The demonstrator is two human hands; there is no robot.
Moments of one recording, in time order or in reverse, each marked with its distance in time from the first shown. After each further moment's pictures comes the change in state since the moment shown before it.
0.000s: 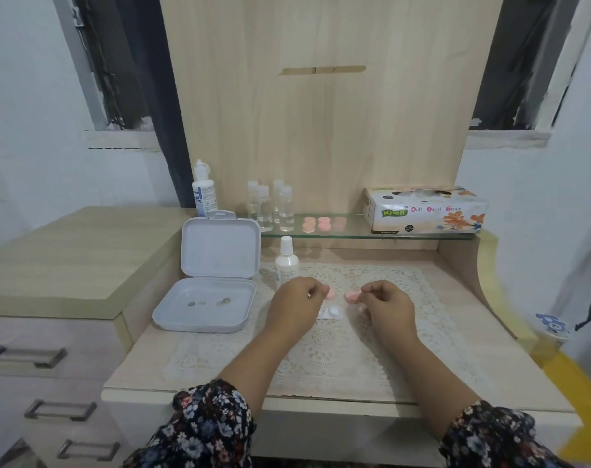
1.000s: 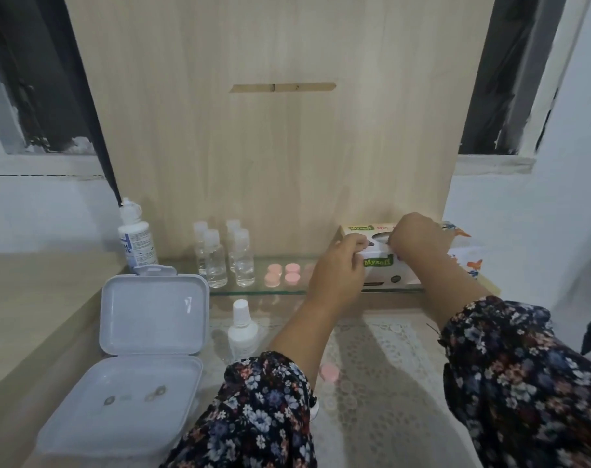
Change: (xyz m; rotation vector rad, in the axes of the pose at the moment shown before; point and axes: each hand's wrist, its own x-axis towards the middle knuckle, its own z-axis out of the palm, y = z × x) left_hand 0.161 0.090 0.069 -0.158 0.032 0.355; right_hand 0.214 -0.129 -0.038 -1.214 0.330 -0.038
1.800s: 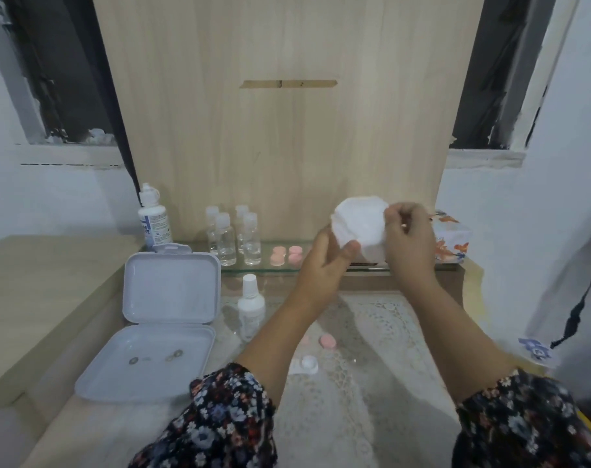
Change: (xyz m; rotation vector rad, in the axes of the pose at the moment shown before) left_hand -0.061 0.030 -0.042 -0.598 -0.049 -0.111; right_hand -0.108 0.008 -0.023 1.221 0.204 -0.193
